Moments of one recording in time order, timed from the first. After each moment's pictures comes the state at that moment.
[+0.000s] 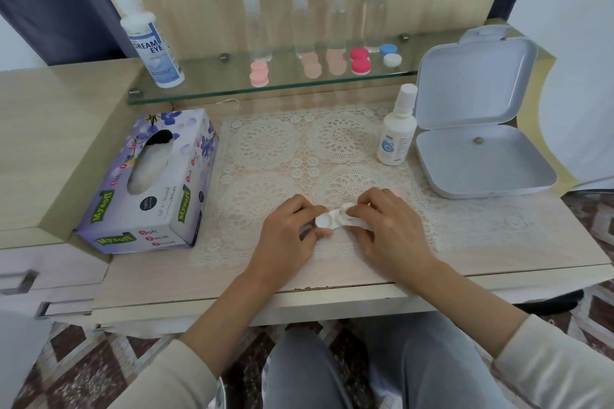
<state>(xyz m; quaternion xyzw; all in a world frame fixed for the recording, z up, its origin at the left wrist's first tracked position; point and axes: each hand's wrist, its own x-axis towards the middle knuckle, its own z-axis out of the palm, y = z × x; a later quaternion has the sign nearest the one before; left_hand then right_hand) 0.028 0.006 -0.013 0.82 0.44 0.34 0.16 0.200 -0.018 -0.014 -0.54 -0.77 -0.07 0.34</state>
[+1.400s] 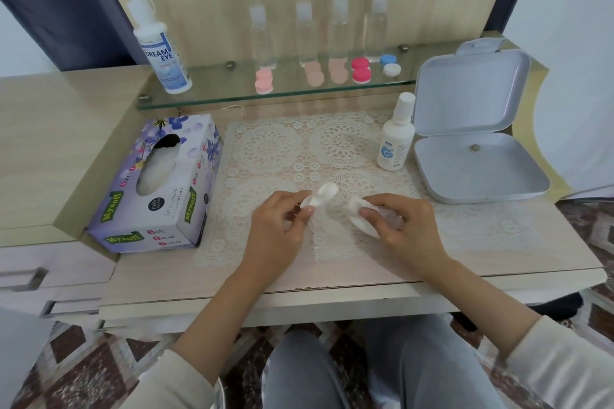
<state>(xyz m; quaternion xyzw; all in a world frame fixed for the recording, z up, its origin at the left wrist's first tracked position) 0.021 0.004 0.008 0.73 0.49 0.43 0.22 0.210 -0.021 0.005 -0.53 -0.66 0.20 0.50</state>
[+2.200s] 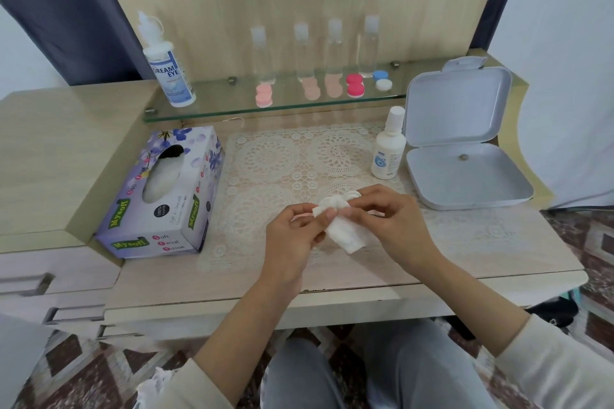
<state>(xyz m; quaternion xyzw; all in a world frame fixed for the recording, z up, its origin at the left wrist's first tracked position) 0.055 -0.023 0.040 0.36 0.51 0.48 0.61 0.199 -0.024 0.032 -0.52 -0.54 0.40 0.53</state>
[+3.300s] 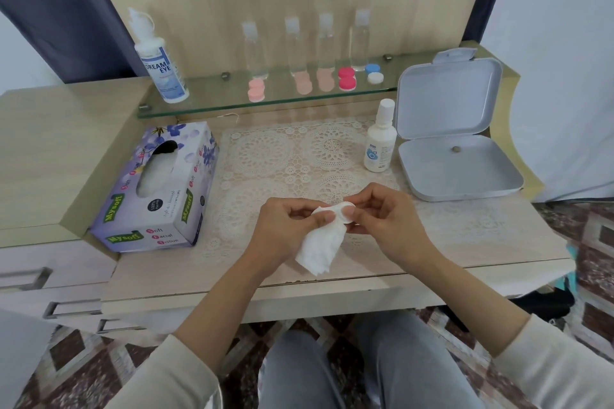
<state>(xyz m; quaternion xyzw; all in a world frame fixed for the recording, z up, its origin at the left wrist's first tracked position) 0.045 -0.015 0.049 0.56 0.52 0.37 0.52 0.203 -0.038 0.041 -0.51 -0.49 0.48 0.51</state>
